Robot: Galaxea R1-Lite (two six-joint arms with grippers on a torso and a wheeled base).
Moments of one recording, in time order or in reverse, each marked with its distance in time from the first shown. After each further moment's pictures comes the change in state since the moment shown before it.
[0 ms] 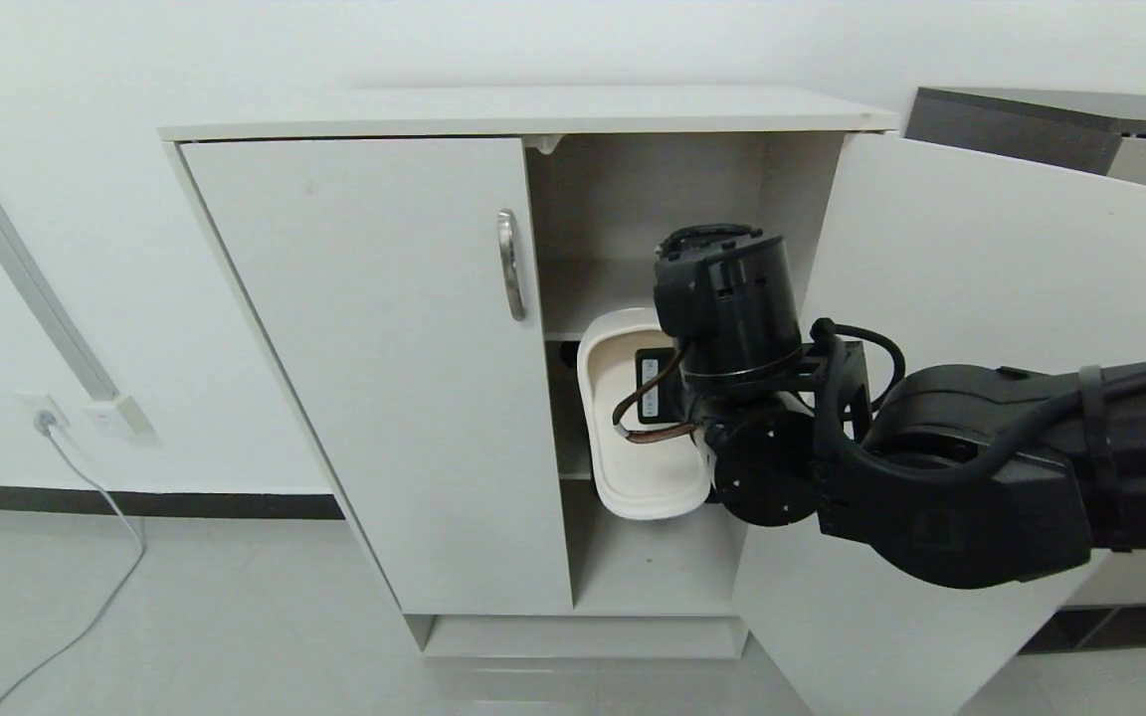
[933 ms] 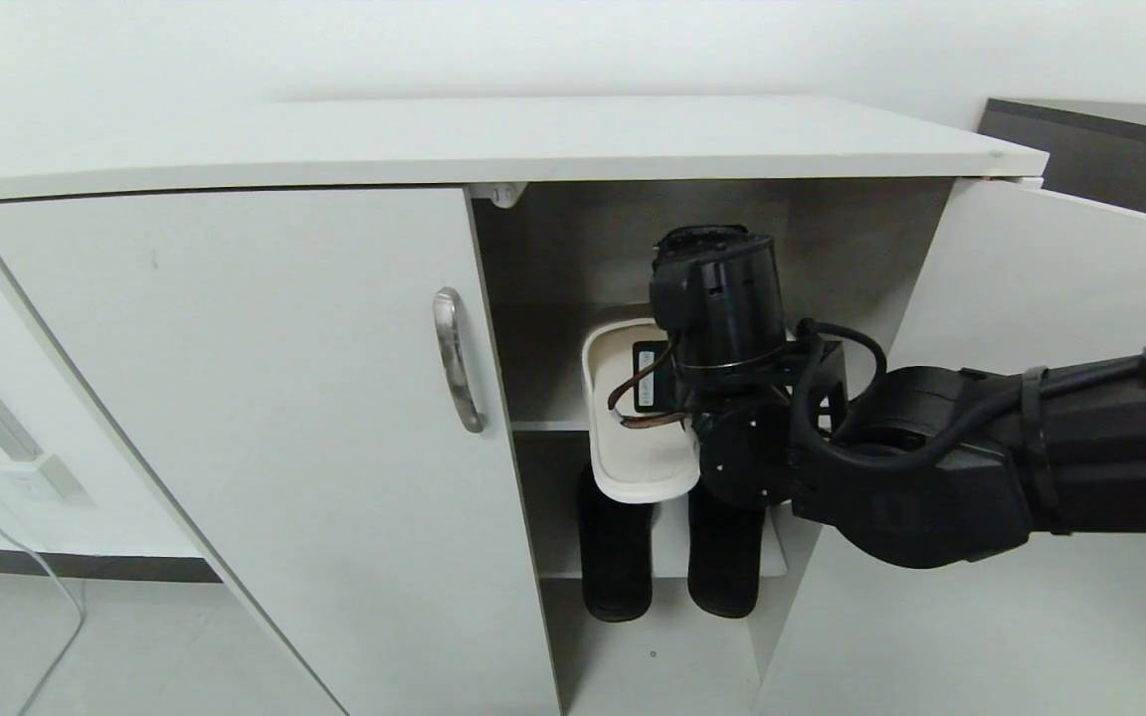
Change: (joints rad) left arm 0.000 0.000 0.000 -0.001 0.000 -0.001; right arm -0.016 0.044 -0.034 -0.054 0.004 -0.020
